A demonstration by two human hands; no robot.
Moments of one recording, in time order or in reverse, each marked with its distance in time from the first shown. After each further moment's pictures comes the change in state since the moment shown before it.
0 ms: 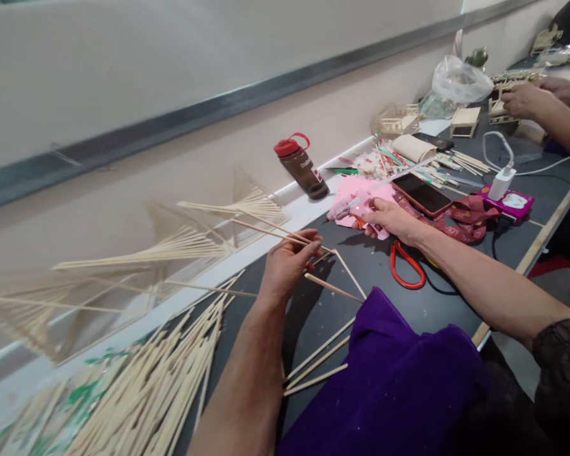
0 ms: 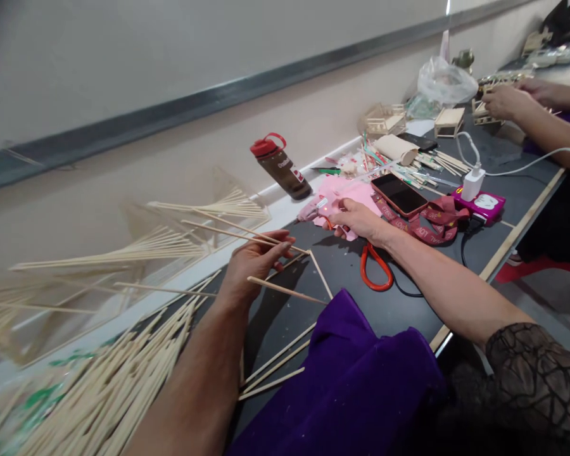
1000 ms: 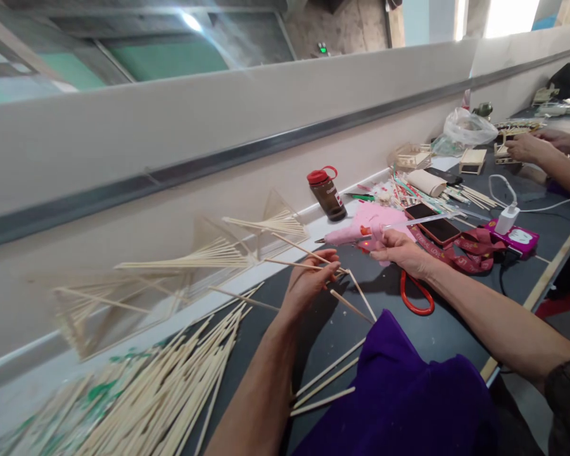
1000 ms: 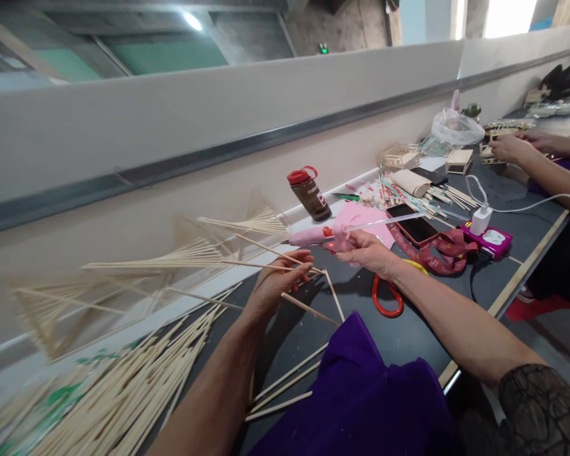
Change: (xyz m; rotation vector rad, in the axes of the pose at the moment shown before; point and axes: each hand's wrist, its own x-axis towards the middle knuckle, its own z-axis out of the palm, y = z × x) left_hand -0.002 0.002 0.001 -0.108 0.015 -0.027; right_hand 0.000 0.018 0.009 0.098 -0.129 -0.249
